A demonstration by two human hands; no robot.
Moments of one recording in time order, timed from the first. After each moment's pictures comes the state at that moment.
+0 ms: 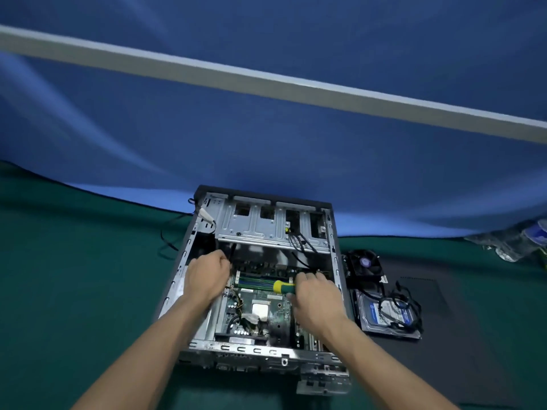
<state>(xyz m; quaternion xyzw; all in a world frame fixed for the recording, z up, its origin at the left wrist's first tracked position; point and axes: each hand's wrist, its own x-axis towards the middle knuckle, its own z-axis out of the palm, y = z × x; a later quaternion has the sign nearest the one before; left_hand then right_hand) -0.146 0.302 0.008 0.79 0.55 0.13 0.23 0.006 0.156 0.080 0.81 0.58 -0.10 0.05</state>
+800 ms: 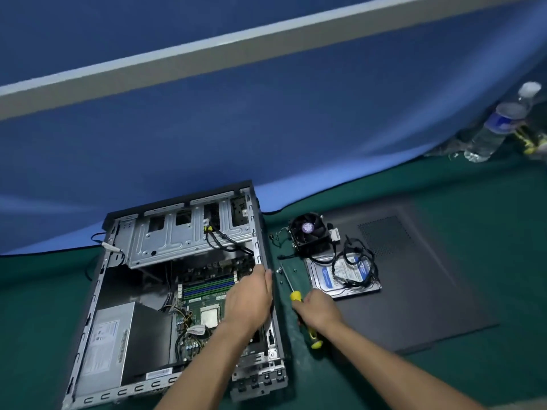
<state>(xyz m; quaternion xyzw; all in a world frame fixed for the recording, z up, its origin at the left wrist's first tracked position) 0.037 0.166 0.016 0.88 0.43 -0.02 0.20 0.138 0.068 -0.038 0.84 0.22 -0.43 -0.23</state>
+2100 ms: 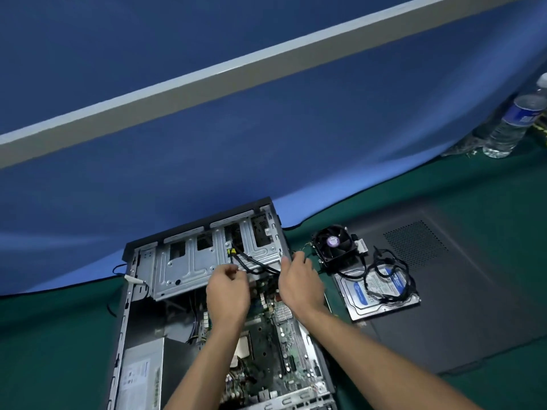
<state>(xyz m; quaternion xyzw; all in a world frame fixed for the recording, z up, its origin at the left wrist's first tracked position) 0.017 0.245 0.047 0.69 0.61 0.19 0.35 0.109 0.182 0.001 0.88 0.23 -0.26 -0.31</state>
